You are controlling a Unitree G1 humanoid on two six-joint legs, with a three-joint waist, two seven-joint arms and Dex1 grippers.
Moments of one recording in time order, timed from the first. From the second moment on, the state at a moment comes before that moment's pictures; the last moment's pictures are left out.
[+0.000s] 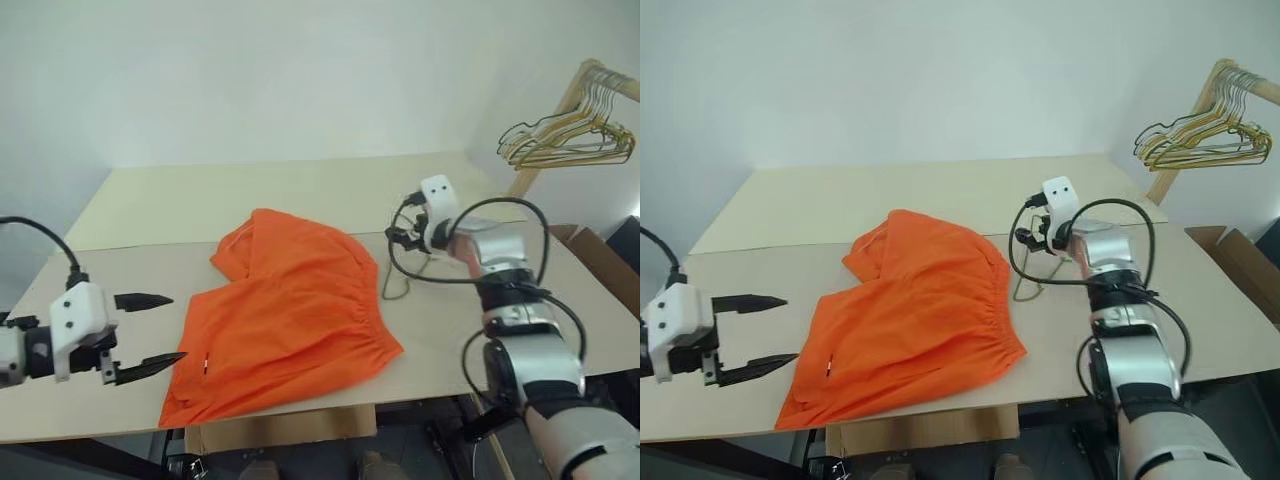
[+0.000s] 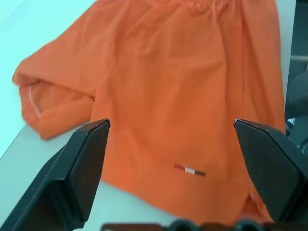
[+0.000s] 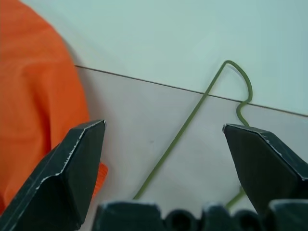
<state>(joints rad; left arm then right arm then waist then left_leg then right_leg) 0.22 0.97 0.50 -0.38 -0.48 0.26 -1.23 -1.01 -0.34 -0.04 0.75 0.06 0.70 0.36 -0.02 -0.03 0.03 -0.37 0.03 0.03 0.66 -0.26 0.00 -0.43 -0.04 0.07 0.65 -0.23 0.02</state>
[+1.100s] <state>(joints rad) 0.23 0.90 0.32 -0.47 -0.47 0.24 -1.15 -1.01 -0.33 0.16 1.09 -0.18 0.45 0.33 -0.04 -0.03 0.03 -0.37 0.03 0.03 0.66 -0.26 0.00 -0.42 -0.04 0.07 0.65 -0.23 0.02</state>
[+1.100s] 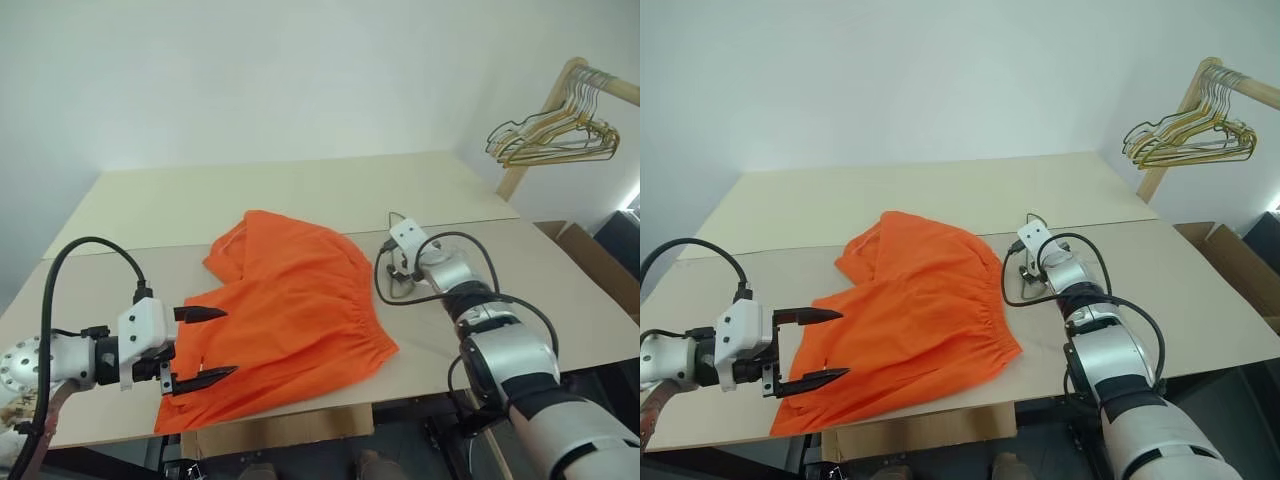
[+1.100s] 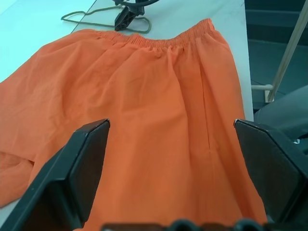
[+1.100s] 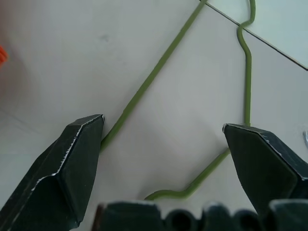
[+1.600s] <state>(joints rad) 0.18 0.90 0.27 -0.43 -0.44 0.22 -1.14 -0.97 -0.31 0.05 0.96 -0.03 0.66 0.48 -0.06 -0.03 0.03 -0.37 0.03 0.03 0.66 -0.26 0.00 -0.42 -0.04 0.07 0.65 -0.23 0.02</state>
